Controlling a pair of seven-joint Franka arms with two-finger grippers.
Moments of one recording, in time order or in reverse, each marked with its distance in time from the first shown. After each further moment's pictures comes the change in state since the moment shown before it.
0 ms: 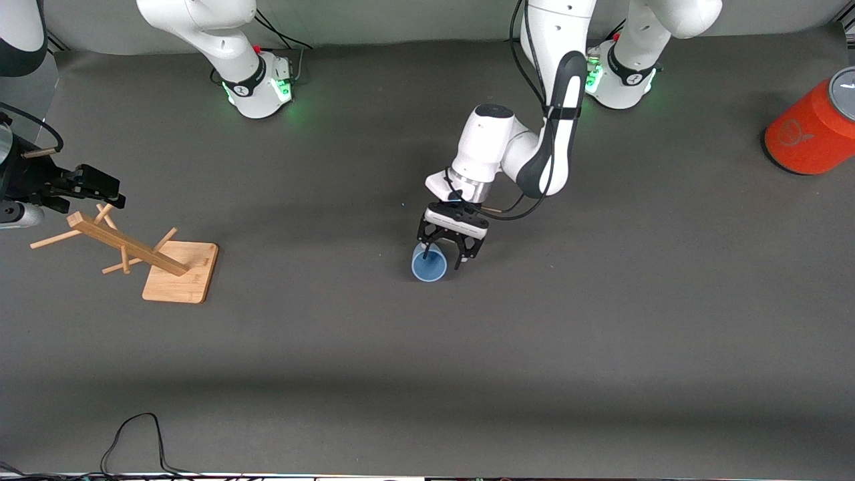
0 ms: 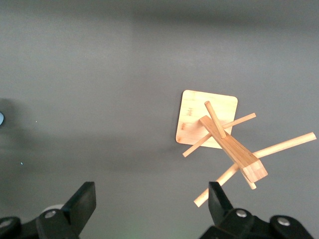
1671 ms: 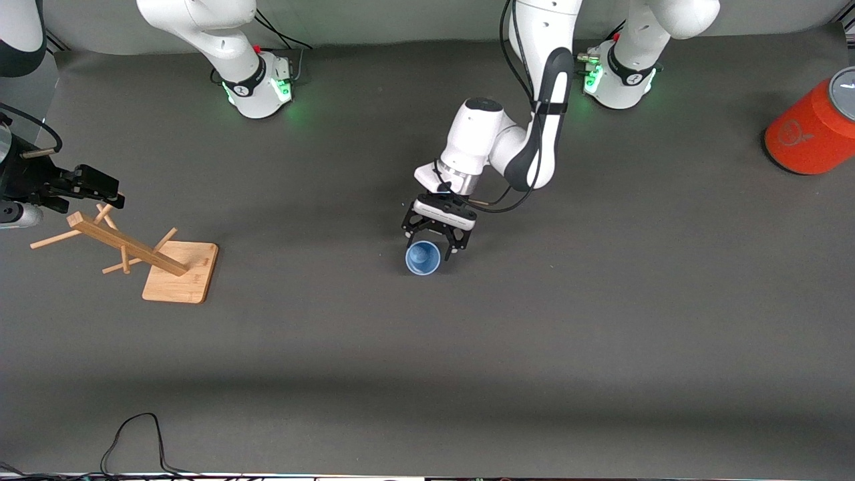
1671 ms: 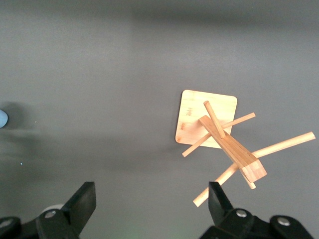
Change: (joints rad) left arm -0.067 0.025 0.000 0.014 -0.109 0.021 -0.002; right arm 0.000 0.000 -0.002 0.000 0.000 0.000 0.000
